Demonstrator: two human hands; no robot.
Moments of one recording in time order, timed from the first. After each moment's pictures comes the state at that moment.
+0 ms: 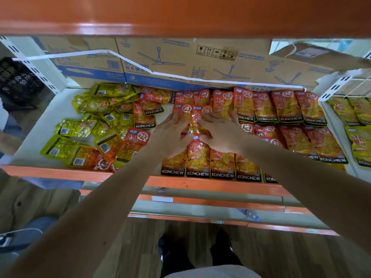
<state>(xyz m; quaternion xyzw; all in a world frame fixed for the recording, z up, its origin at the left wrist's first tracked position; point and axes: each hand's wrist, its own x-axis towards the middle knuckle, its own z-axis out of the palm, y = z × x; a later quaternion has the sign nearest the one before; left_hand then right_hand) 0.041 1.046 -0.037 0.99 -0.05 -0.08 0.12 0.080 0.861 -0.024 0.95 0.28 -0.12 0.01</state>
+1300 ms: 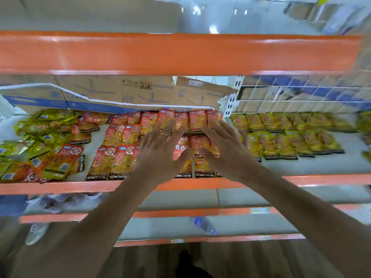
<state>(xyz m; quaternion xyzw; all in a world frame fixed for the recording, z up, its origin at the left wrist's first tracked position) -0.046 0.829 0.051 0.98 -0.10 0.08 0.12 -0.034 0.625 0.068 0.97 0.17 0.03 -0.15</state>
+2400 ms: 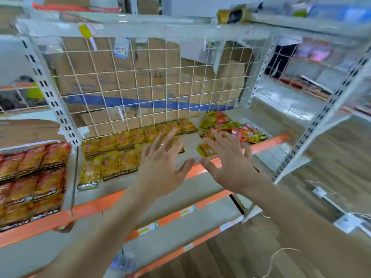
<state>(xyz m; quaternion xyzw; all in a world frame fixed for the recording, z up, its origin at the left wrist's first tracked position) -0.079 0.355 0.082 0.94 -0.28 0.11 0.17 -0.148 0.165 0.102 0.99 -0.05 0.08 -0.13</state>
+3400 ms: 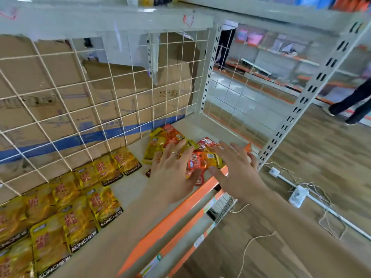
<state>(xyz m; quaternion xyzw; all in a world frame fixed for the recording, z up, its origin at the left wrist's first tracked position) 0.074 0.114 0.038 0.88 -0.43 0.05 0.20 -0.050 -0.036 0.072 0.96 -0.24 0.07 -0.13</state>
